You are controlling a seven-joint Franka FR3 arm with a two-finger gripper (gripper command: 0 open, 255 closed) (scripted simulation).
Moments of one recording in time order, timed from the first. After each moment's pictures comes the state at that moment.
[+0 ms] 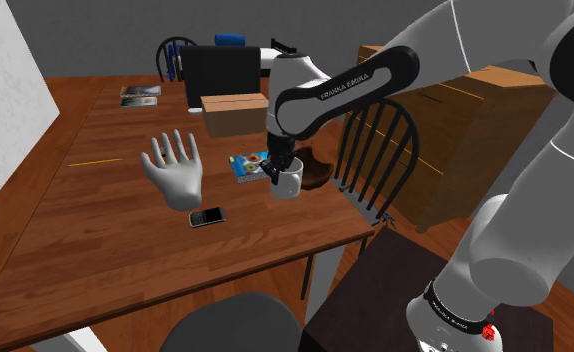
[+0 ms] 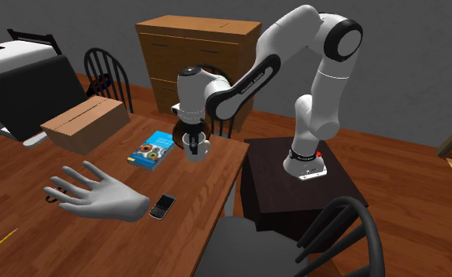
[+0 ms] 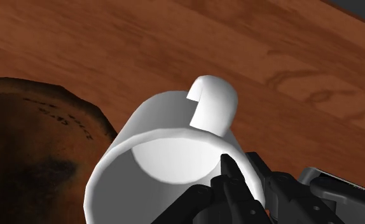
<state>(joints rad) 0.05 -0.06 0.10 -2.25 -0.01 2.25 0.14</state>
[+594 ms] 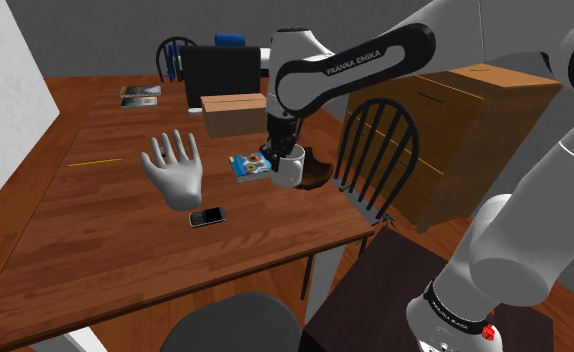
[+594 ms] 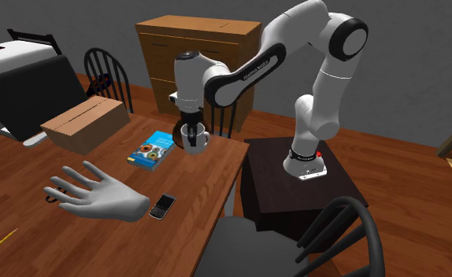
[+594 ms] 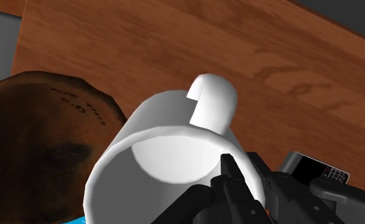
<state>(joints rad) 0.05 -0.11 0.09 -2.18 0.00 2.13 0.13</state>
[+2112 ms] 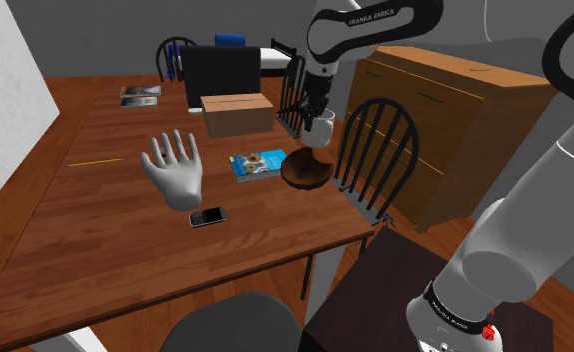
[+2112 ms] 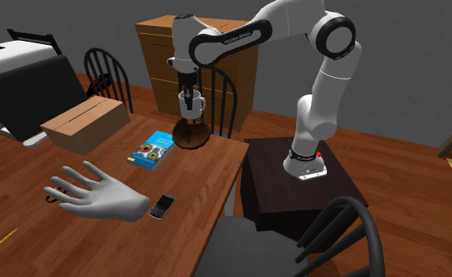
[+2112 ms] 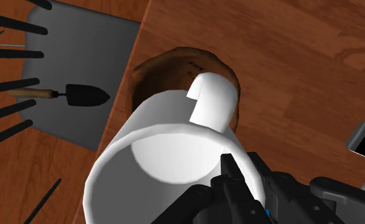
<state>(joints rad) -0.08 -0.09 -0.08 -1.98 0.00 1.95 -0.17</state>
